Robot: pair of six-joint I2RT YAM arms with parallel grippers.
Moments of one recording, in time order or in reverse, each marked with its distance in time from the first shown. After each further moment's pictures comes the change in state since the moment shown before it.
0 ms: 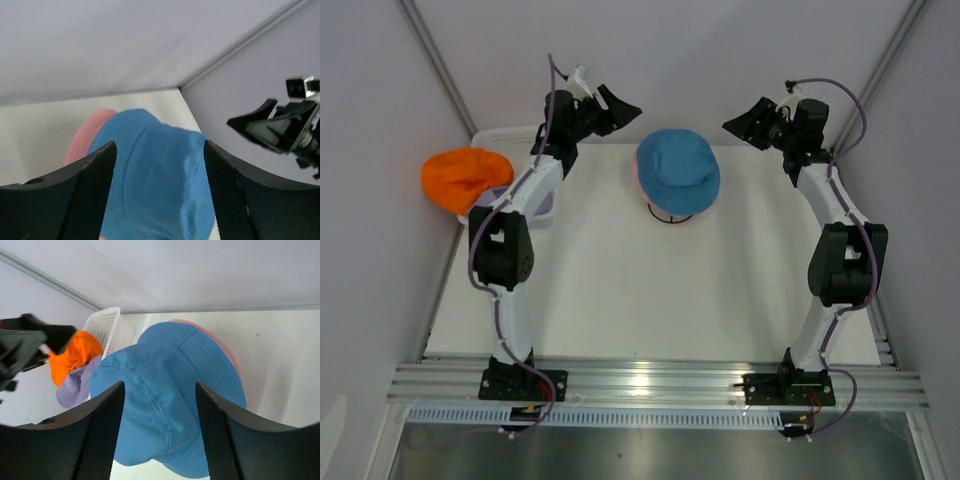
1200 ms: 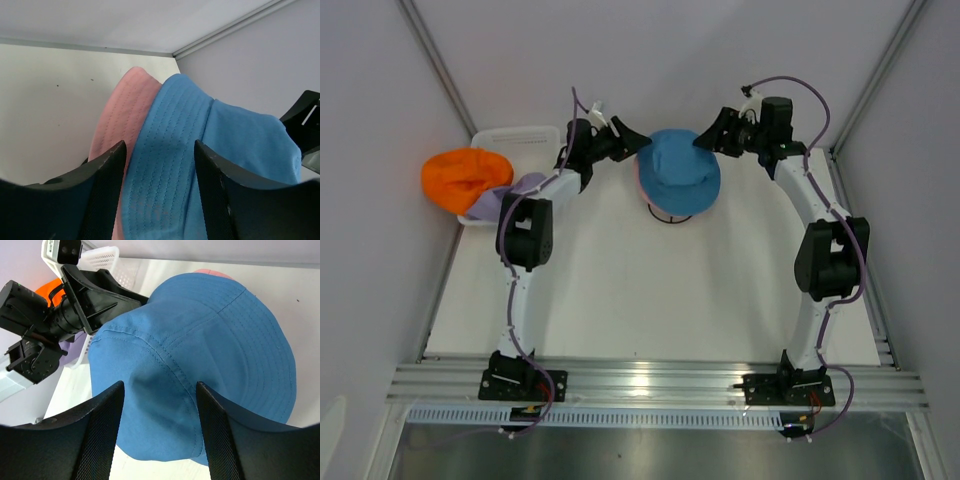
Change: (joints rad) left arm -0.002 0.345 0.063 0.217 0.176 -0.187; right arm 0.134 0.074 0.150 -0.278 -0.008 -0.184
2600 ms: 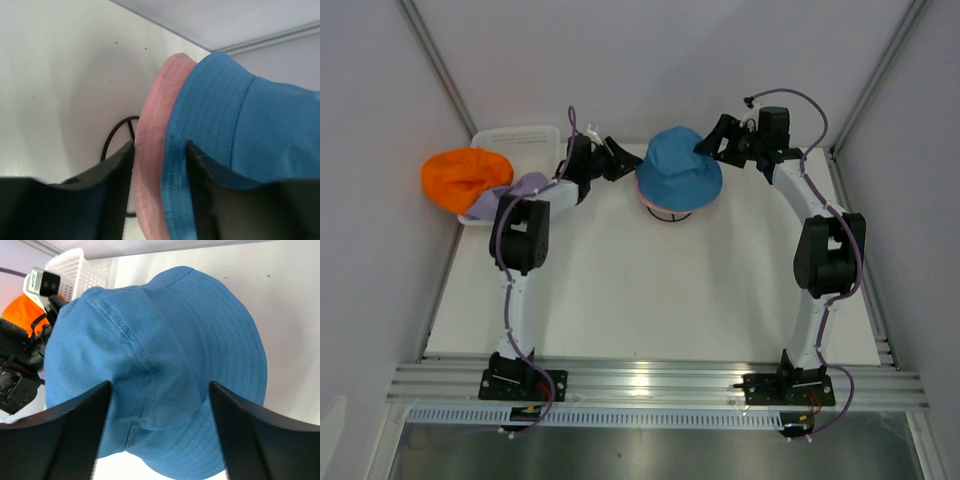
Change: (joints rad) left arm 0.000 -0.072 -0.216 -0.027 -0.134 -0.030; right arm -0.006 0.029 -0.058 0.012 0.098 0.043
